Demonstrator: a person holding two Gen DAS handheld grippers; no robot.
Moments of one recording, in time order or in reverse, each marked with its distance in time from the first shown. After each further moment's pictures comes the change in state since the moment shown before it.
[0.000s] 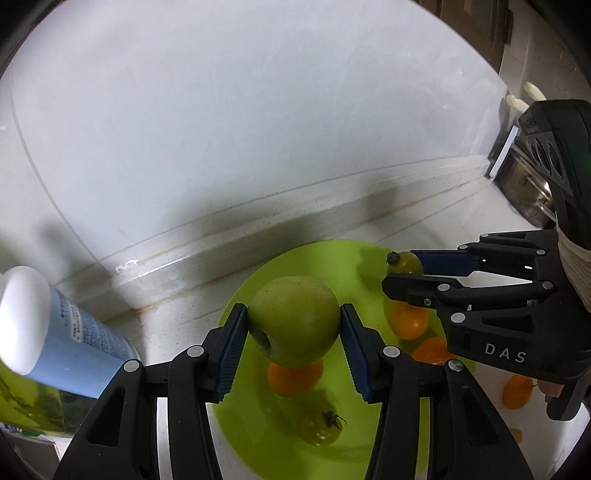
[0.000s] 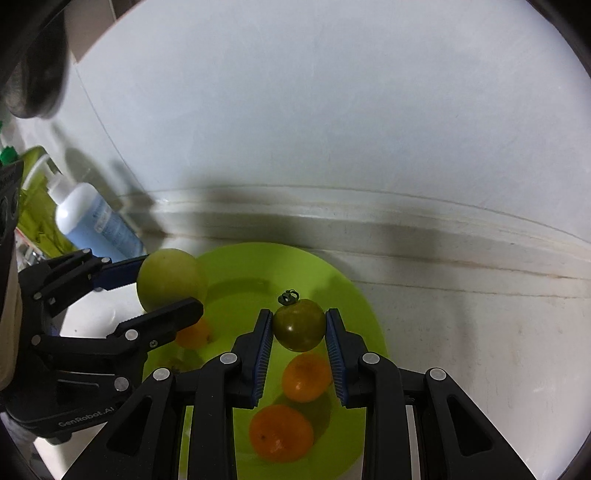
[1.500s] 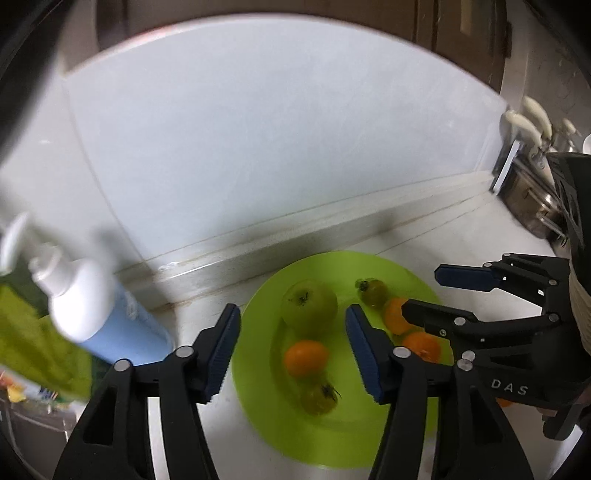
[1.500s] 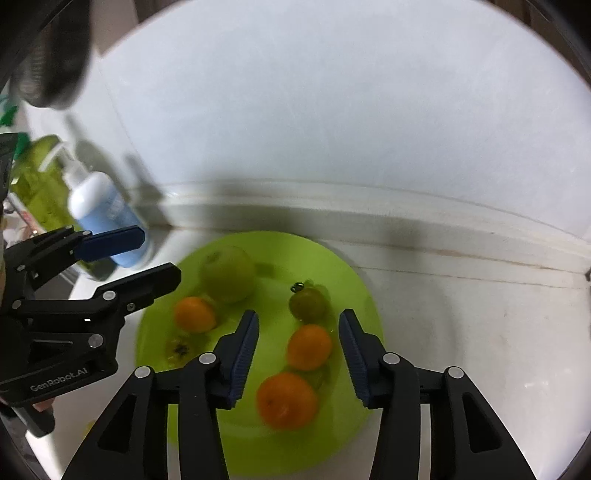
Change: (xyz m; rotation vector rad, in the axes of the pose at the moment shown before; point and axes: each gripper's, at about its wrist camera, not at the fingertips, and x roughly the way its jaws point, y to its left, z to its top) left arm -0.055 -0.011 -0.009 -0.025 -0.081 0.089; right arm -0.027 0.014 -0.028 -0.012 -0.076 -0.040
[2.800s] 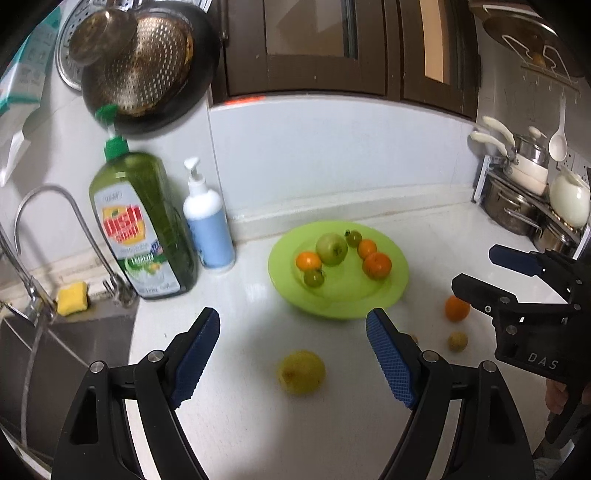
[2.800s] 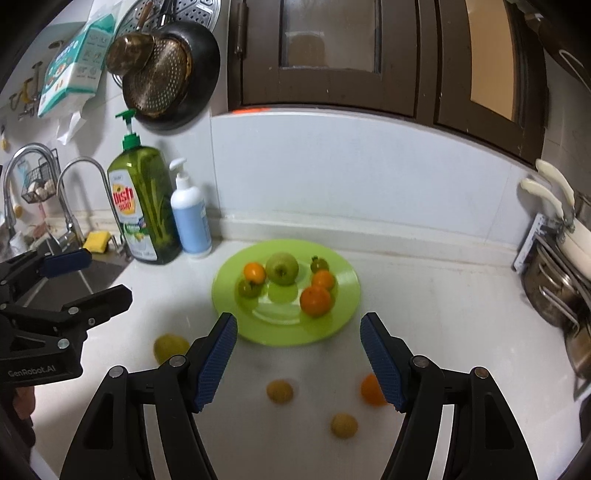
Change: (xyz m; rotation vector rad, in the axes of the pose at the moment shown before) left arm -0.163 -0.021 -0.134 -0.073 -0.156 0.112; right arm -0.161 0.068 -0.131 -0.032 -0.295 -0.129
